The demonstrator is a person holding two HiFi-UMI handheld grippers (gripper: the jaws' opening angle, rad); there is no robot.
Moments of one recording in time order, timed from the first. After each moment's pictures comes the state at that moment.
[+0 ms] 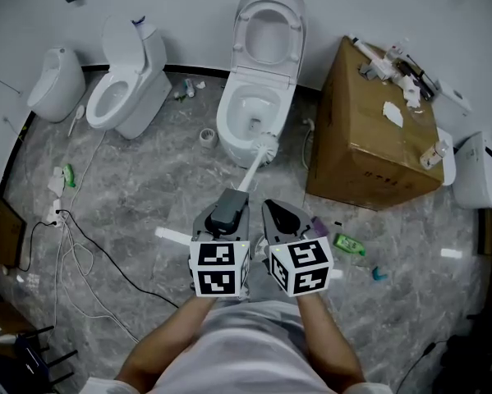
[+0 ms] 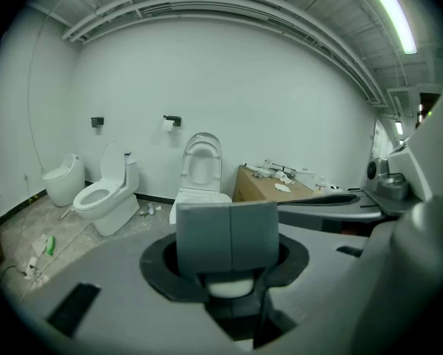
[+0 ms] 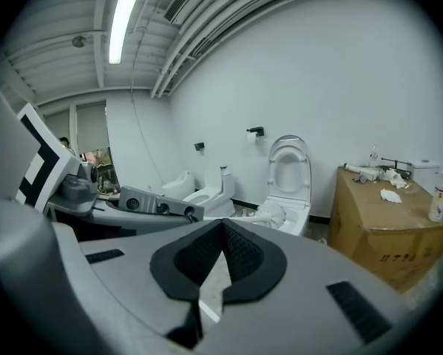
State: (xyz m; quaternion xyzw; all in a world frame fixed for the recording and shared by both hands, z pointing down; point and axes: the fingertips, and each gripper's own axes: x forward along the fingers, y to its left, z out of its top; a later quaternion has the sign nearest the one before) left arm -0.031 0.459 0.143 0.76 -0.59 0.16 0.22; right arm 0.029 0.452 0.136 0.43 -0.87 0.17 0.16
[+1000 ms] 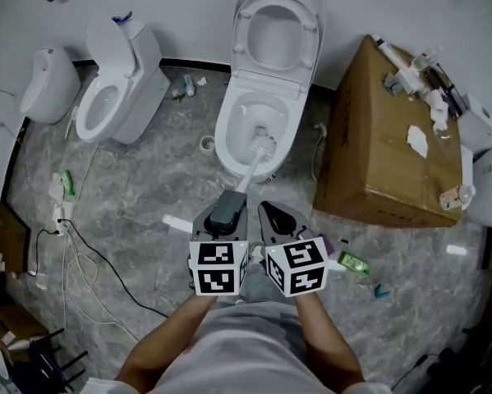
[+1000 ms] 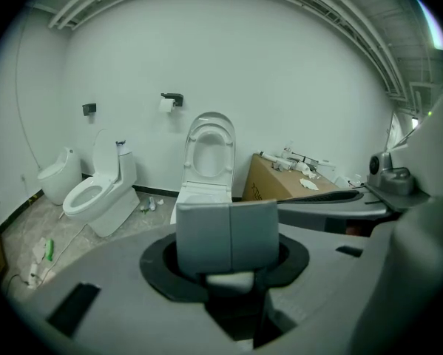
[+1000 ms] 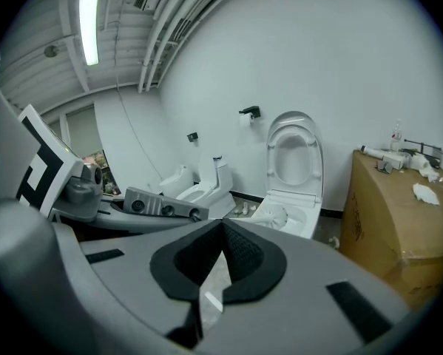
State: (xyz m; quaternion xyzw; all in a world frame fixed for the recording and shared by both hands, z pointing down) left arm -0.039 0.249 0.202 0.73 -0.59 0.22 0.26; right arm 0.018 0.240 0.190 0.40 -0.87 0.23 0.19
